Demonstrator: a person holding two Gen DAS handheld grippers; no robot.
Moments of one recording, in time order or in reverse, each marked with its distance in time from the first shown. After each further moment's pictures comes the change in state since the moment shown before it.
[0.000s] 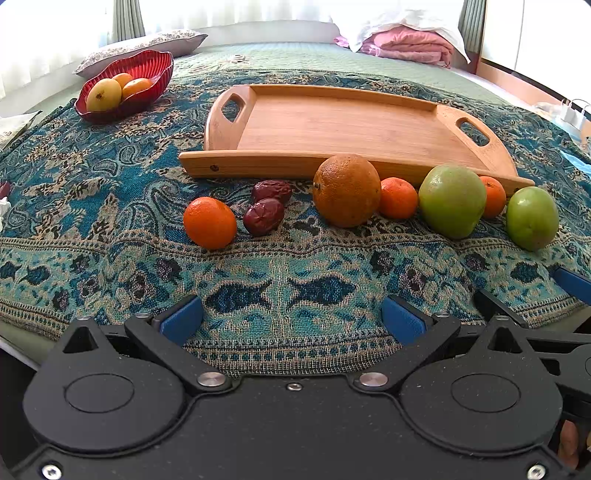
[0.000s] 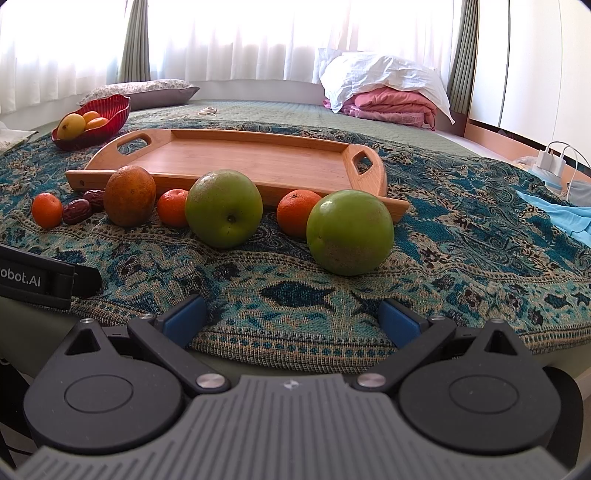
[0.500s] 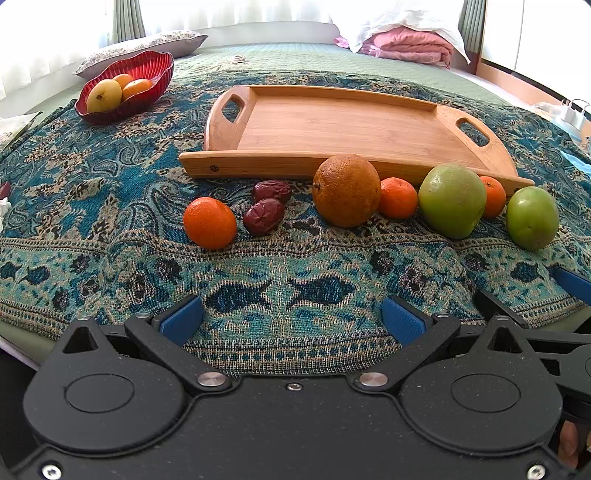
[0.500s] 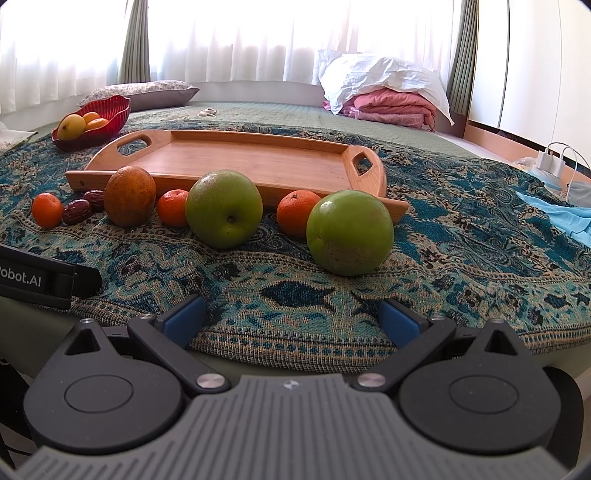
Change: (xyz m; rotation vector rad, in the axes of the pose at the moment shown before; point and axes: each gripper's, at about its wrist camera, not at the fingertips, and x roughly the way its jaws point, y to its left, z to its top) left arm 0.000 0.000 0.000 0.001 -0.001 0.000; right arm 0.000 0.001 -0.001 0.000 -0.003 0.000
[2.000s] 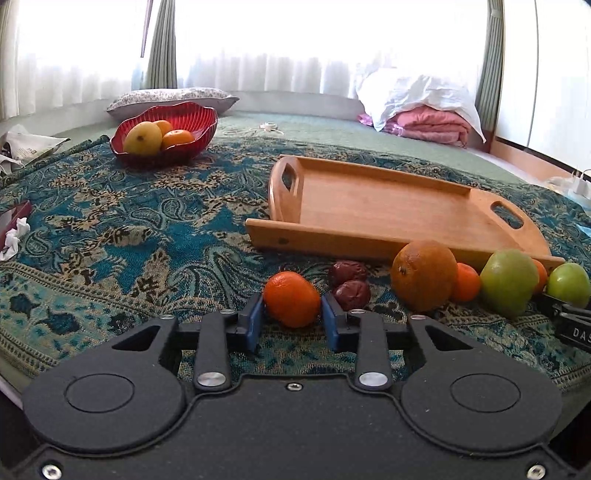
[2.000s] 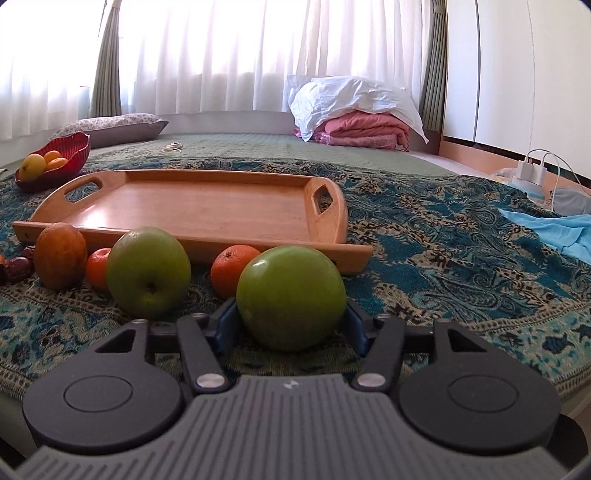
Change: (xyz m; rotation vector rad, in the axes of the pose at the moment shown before) left arm 0.014 0.055 0.001 -0.093 -0.270 0.010; right arm 0.040 -0.032 0.021 0.053 -0.105 -0.070
